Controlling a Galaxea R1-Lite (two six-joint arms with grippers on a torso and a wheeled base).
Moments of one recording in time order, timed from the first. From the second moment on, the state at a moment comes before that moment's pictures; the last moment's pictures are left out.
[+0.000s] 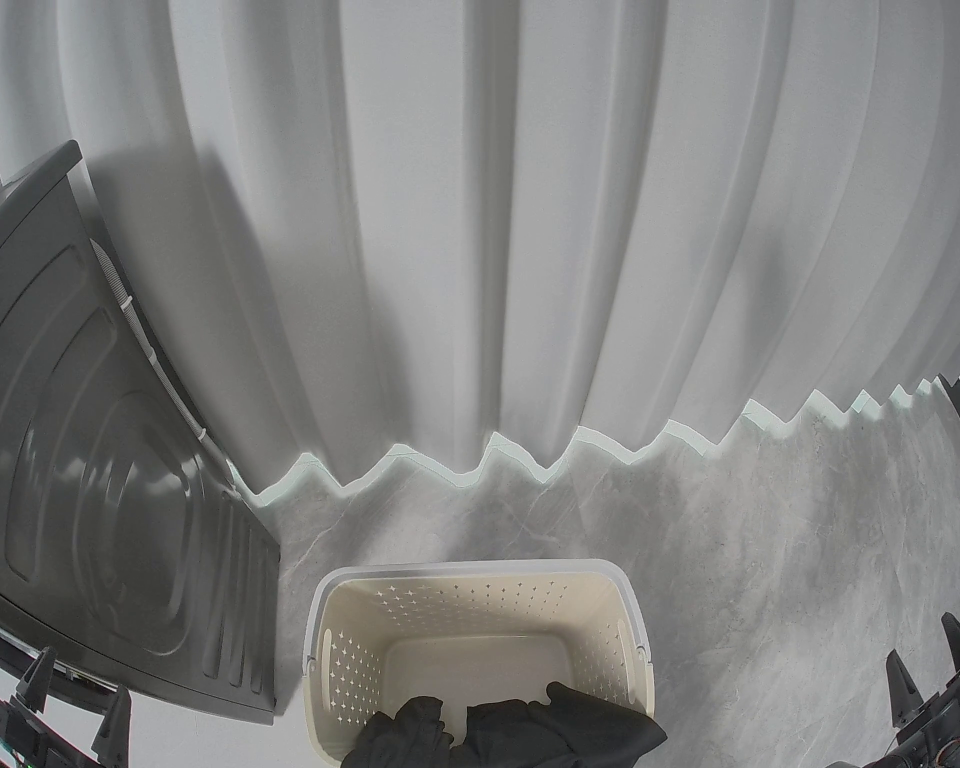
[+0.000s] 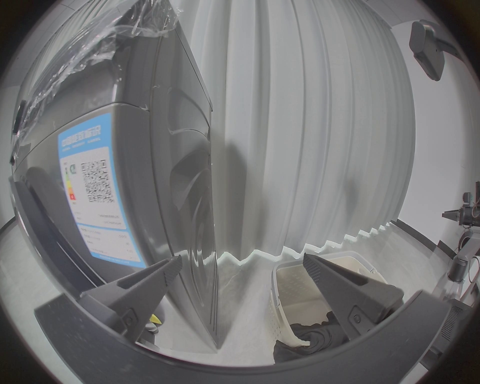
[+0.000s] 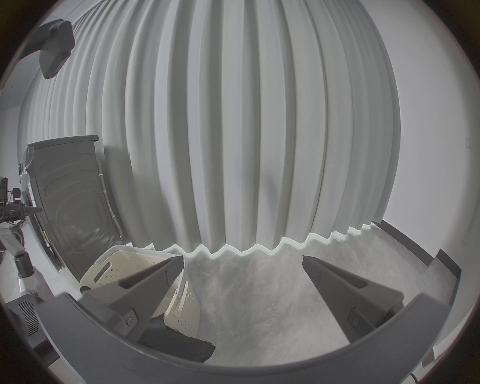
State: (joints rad) left arm 0.00 0.02 -0.02 0.00 -0.02 -0.03; right arm 0.00 0.02 -0.02 0.00 0.02 0.00
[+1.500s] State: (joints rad) left arm 0.00 0.02 -0.02 0.00 -0.02 -0.03; right arm 0.00 0.02 -0.02 0.00 0.02 0.00
